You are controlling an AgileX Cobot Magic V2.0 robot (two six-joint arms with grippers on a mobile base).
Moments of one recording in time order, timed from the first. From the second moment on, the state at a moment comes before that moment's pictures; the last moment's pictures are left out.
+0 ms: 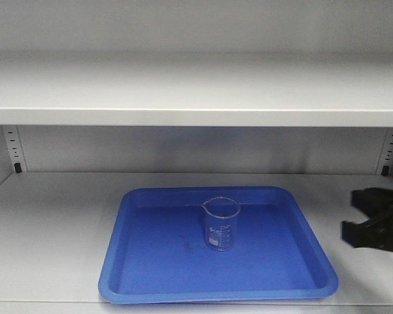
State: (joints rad) left arm -0.05 -0.02 0.03 0.18 0.36 -0.18; right arm 0.19 1.02 -0.82 -0.07 0.11 0.07
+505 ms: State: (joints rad) left arm -0.05 -0.02 0.03 0.18 0.36 -0.18; right arm 0.04 0.41 -0.22 -0.06 -0.03 0.07
